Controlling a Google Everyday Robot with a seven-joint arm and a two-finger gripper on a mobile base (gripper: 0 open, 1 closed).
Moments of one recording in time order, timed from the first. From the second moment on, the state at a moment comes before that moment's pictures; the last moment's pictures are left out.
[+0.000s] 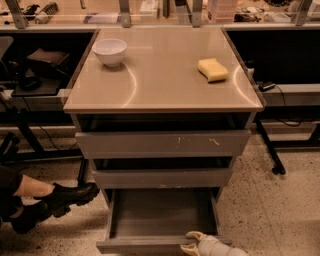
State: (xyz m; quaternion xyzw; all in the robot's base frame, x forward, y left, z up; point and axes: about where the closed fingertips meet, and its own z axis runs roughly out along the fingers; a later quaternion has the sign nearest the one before) arm 0.458 -0.144 0.193 -0.39 0.80 0.16 0.43
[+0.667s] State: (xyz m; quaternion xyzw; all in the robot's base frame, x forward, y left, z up) arm 0.458 -0.144 0.193 -0.39 0.80 0.16 0.43
